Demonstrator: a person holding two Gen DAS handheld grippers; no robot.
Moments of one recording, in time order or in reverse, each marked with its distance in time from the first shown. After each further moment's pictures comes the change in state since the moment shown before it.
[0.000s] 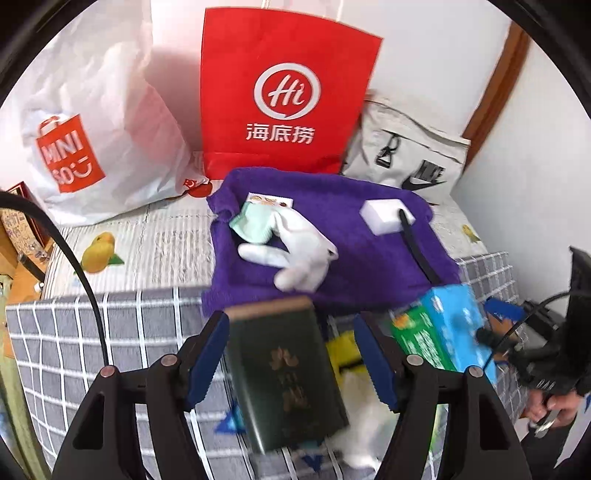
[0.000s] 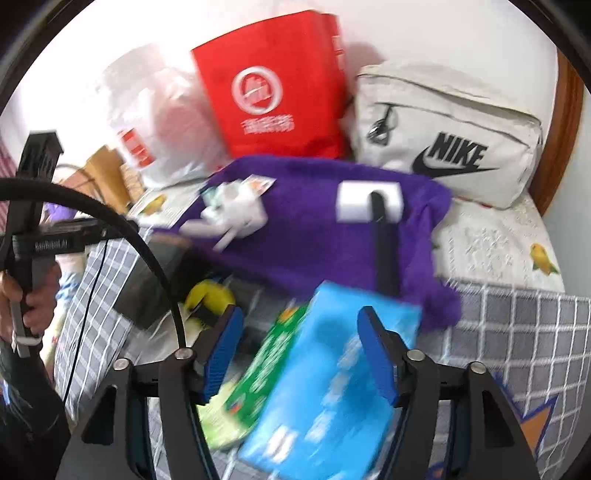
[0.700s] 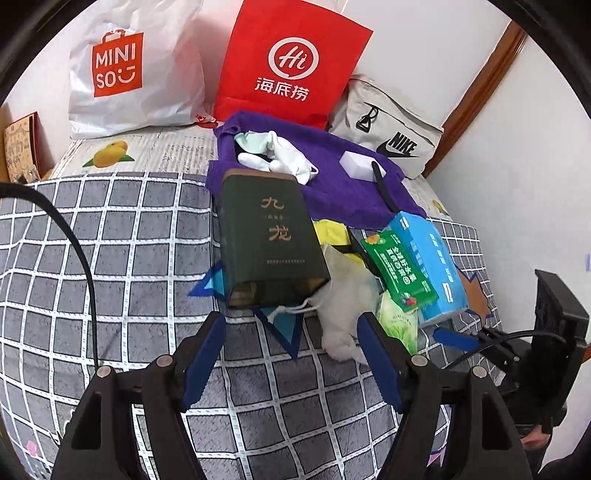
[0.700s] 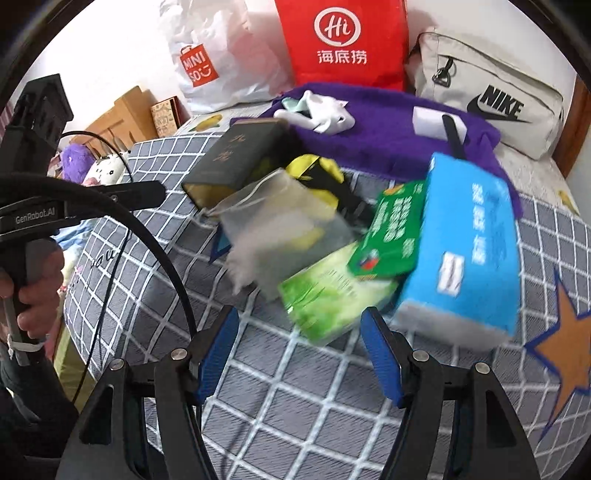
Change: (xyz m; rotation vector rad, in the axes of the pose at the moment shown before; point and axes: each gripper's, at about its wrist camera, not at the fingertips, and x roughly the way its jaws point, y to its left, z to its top) left arm -0.029 0.013 -0.114 -0.099 0.008 -0.115; right arm -0.003 0.097 -0.104 -0.047 0.123 0.020
